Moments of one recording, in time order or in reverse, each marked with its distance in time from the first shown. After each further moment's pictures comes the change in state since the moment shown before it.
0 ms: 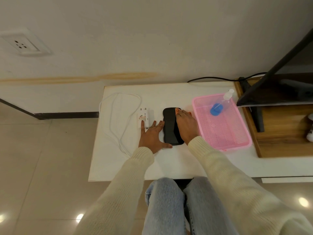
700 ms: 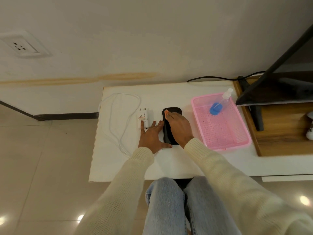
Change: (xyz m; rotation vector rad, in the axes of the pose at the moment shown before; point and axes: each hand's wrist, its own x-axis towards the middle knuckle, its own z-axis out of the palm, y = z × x) left_hand -0.001 0.003 -0.002 -0.026 0.013 0.004; right_hand -0.012 -0.022 -0.012 0.222 0.072 -0.127
